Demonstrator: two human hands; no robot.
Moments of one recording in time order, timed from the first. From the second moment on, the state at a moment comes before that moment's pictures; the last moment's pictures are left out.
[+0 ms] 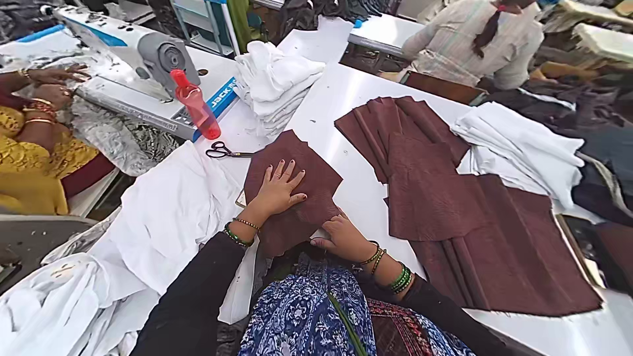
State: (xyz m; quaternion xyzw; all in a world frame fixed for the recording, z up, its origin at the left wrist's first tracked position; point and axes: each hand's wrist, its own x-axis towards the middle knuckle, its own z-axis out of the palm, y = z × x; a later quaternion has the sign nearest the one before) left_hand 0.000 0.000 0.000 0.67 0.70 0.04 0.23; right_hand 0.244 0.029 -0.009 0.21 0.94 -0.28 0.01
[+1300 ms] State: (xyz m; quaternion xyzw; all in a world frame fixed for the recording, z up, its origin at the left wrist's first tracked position) left_hand -0.024 0.104 0.072 0.51 0.65 0.54 0.14; right_hand 0.385 0.073 0.116 0.29 0.29 -0.57 -0.71
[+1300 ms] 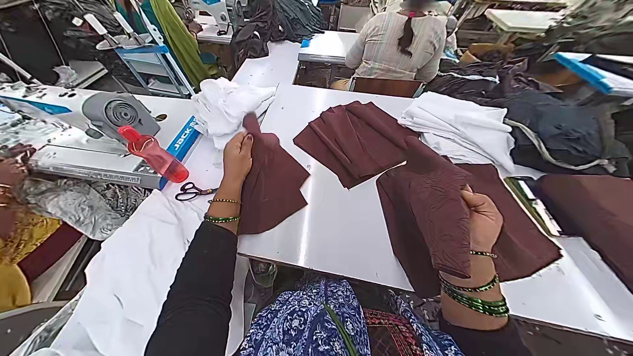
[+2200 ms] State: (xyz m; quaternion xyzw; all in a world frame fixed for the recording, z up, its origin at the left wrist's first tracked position) left_hand 0.024 -0.004 0.000 0.56 0.72 0.34 0.23; right_hand 0.268 0.021 0.048 0.23 0.71 -0.66 -0.04
